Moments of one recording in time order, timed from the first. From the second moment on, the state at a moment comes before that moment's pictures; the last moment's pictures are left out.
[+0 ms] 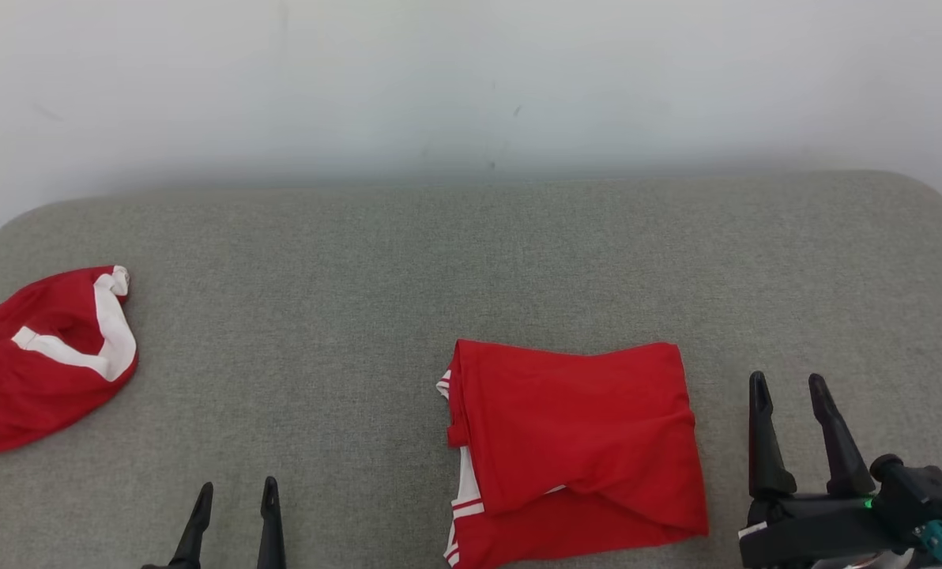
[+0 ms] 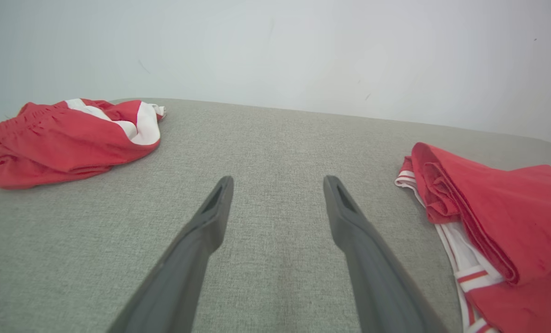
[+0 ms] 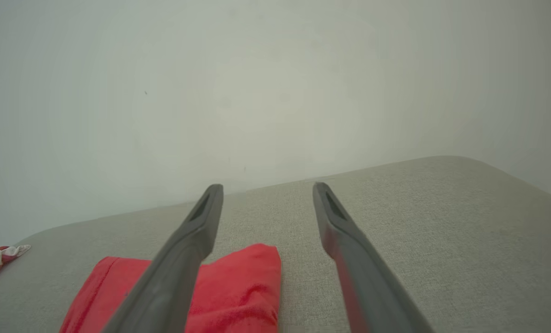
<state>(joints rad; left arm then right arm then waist) 0.04 0.05 -0.03 0.22 -0.19 -0.06 -0.26 -0.05 -0.09 -0.06 0.14 0.26 0.13 -0.26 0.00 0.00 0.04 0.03</state>
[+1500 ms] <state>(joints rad) 0.08 0.05 -0.06 0.21 -0.06 0.00 -0.26 0.05 -0.05 0.02 0.19 0.15 0.13 -0.26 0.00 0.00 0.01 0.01</state>
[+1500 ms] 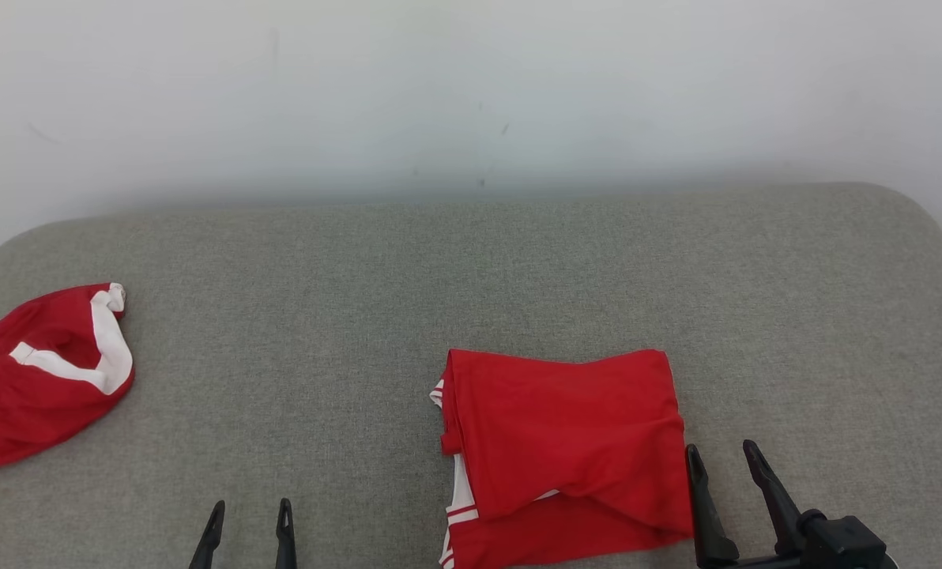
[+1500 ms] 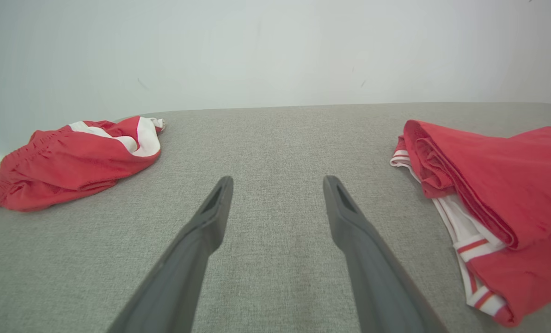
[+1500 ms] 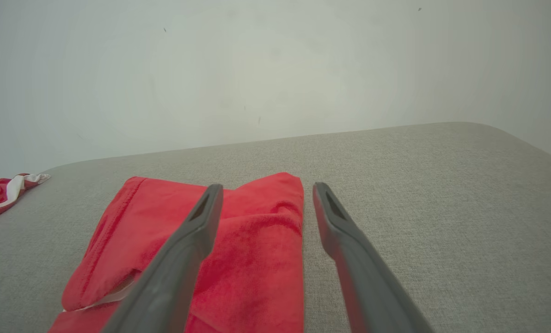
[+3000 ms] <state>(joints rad) 0.07 0.05 -0.05 0.22 -0.09 0.00 -0.26 -0.10 -0.07 0.05 0.25 0.16 0.13 -0.26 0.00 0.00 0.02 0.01</state>
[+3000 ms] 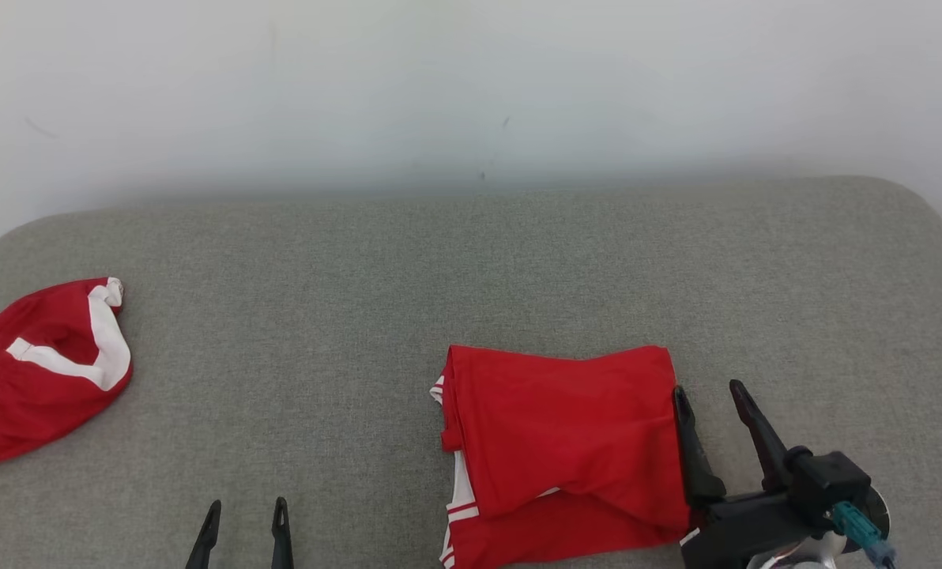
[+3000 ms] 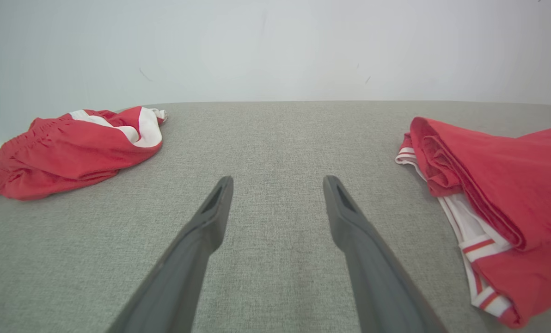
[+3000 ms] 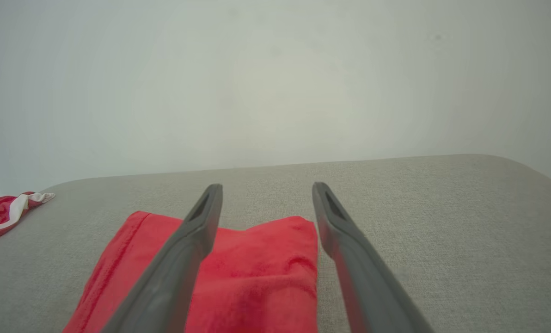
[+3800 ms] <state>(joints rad) 0.02 0.05 -0.07 0.24 -0.10 -0.02 -0.26 -0.39 -0.12 0.10 0.90 0.30 0.13 -0.26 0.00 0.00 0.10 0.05</state>
